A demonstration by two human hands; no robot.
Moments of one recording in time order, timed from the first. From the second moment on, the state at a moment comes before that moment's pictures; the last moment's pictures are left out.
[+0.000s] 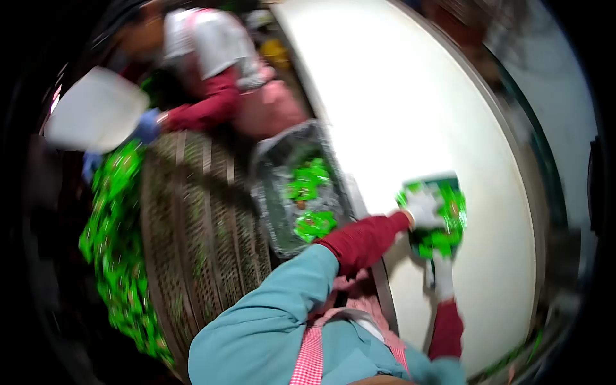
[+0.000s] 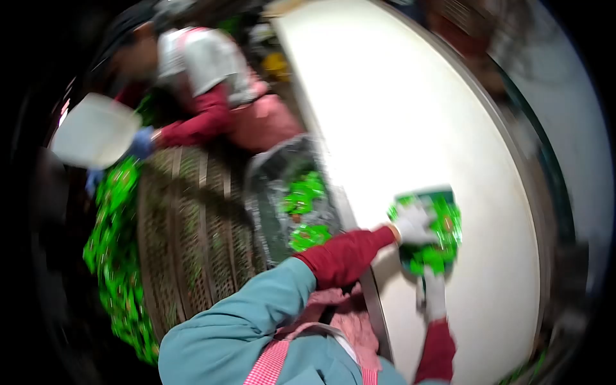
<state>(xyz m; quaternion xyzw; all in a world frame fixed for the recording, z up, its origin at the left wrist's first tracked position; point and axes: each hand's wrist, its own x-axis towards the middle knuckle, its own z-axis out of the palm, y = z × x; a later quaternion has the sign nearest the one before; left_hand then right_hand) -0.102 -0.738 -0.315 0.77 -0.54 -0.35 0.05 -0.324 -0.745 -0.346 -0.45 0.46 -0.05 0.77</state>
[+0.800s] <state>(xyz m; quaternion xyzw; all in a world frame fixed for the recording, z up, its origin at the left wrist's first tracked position) -0.230 -0.166 -0.313 0.89 -0.08 -0.04 0.44 -0.122 -0.547 -0.080 -0.66 0.00 0.32 0.68</state>
